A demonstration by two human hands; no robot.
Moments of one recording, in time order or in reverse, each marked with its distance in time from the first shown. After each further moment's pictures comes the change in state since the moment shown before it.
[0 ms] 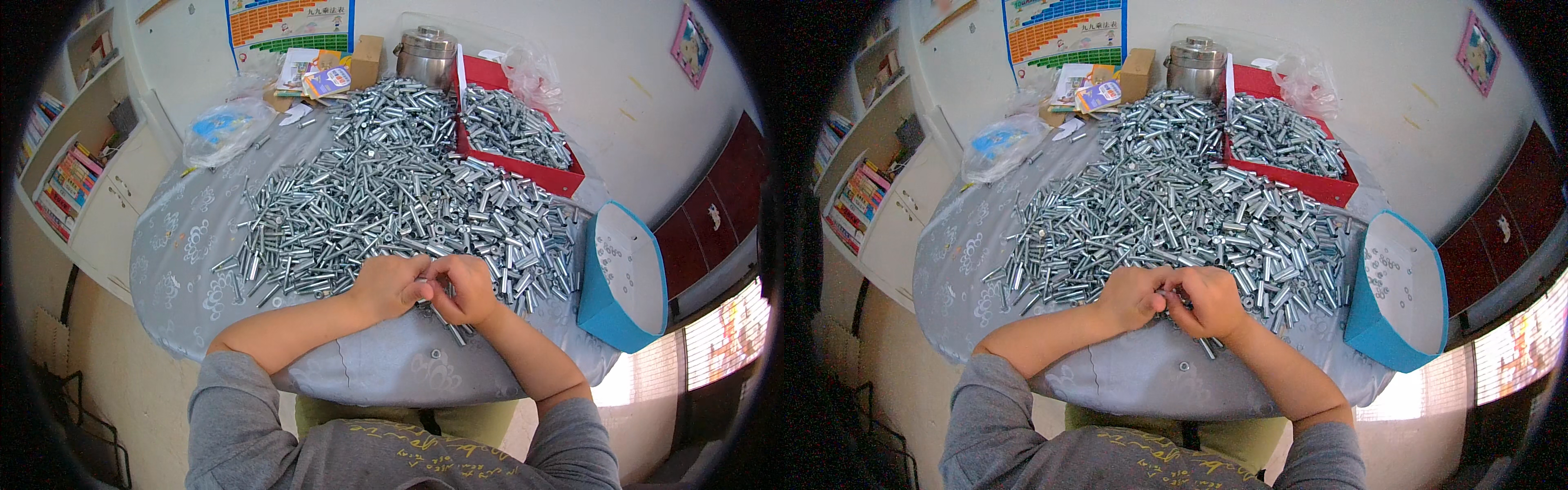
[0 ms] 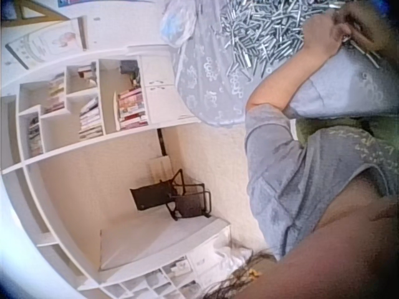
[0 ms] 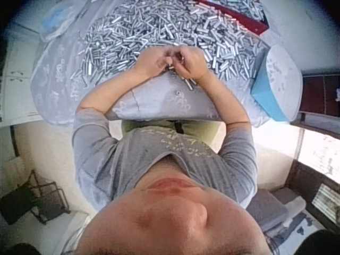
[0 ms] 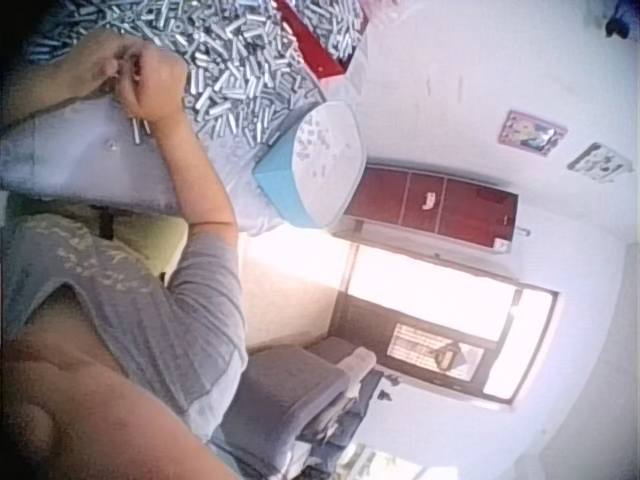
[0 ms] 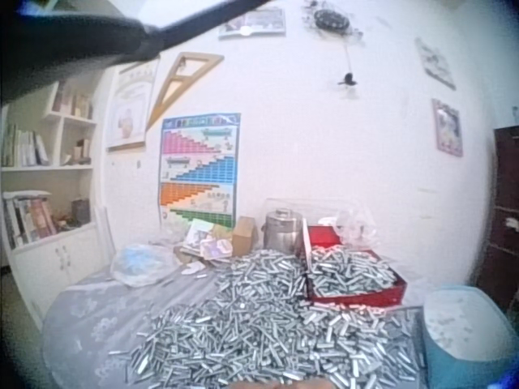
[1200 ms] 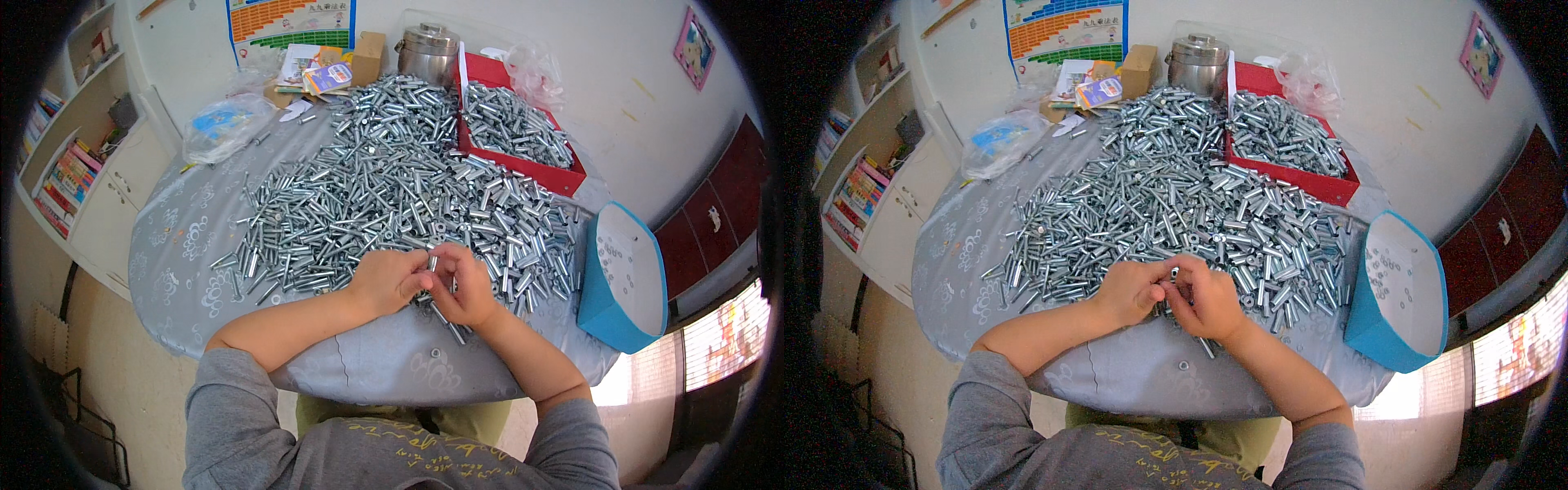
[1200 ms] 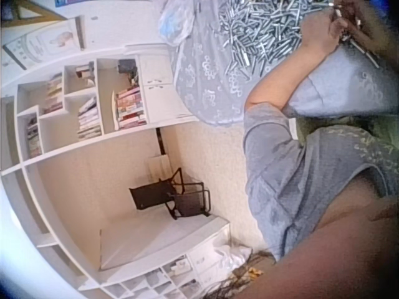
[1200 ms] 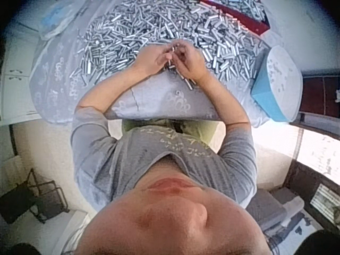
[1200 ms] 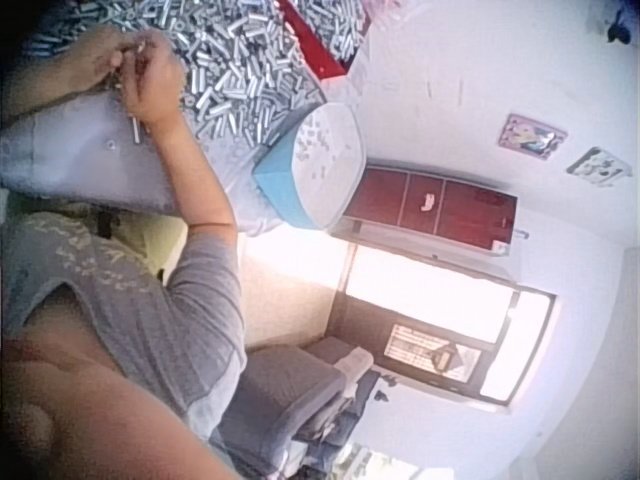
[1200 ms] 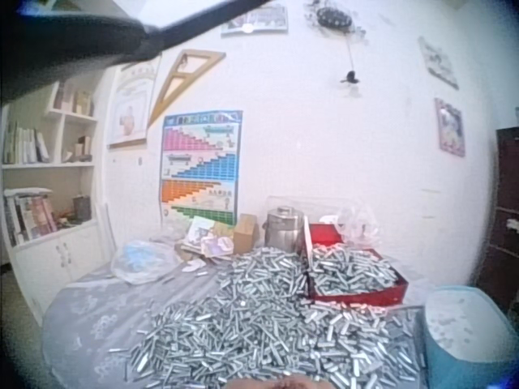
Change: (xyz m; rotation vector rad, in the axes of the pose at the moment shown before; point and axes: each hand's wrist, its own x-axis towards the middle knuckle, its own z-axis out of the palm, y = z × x) left_hand 0.003 0.001 -0.003 -0.049 0.060 0.004; right_hand -0.003 -0.006 0.005 0.047 0.055 0.166
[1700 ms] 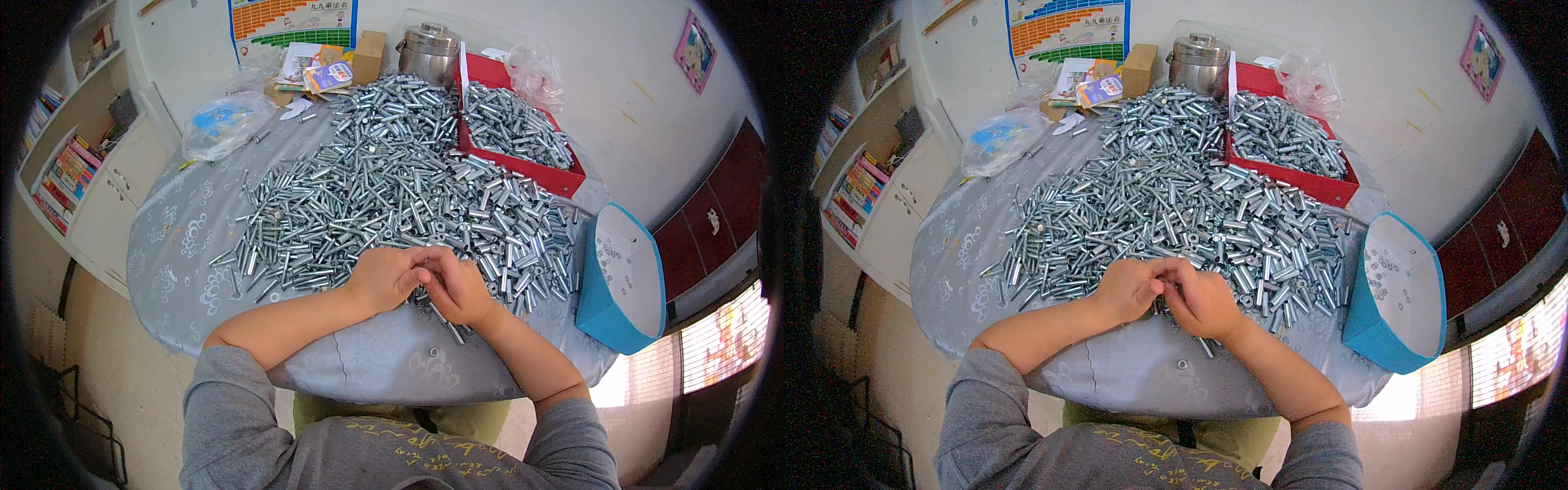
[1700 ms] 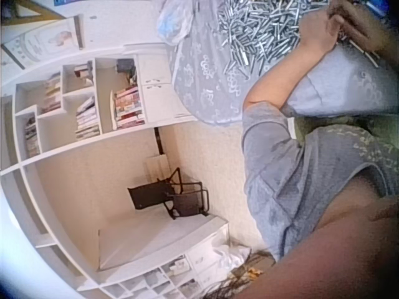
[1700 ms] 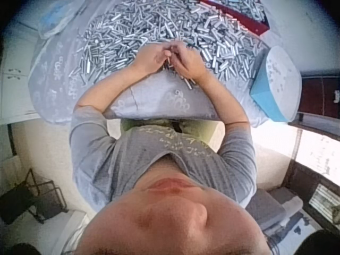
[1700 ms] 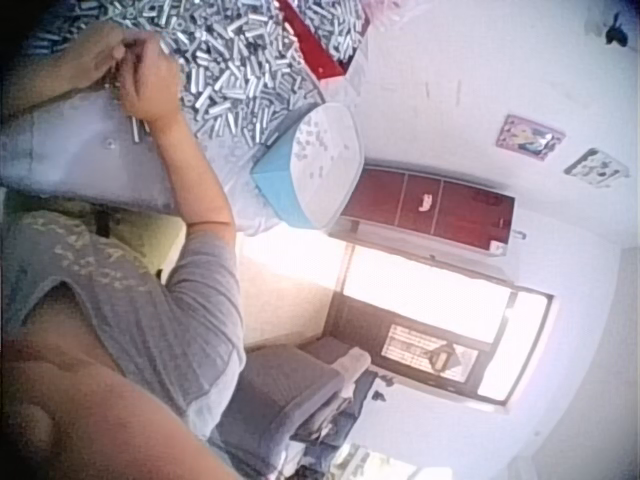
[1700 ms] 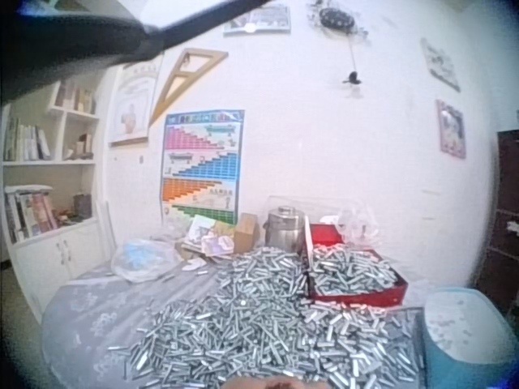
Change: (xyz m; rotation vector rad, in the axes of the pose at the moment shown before) left_hand 0.001 -0.003 -0.002 -0.045 -0.094 -0.057; right_hand -0.001 0.010 0.003 0.024 -0.173 0.003
